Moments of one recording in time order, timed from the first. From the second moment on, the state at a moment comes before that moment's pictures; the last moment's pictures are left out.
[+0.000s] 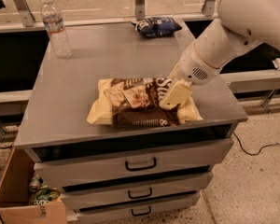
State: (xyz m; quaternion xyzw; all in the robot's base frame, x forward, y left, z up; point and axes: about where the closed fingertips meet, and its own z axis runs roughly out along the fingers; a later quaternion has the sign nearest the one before) arm 0.540 -0.088 0.868 -0.60 0.76 0.10 0.23
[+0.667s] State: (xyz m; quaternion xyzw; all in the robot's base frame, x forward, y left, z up) arm 0.538 -0.085 0.935 -0.58 0.74 0.16 0.31
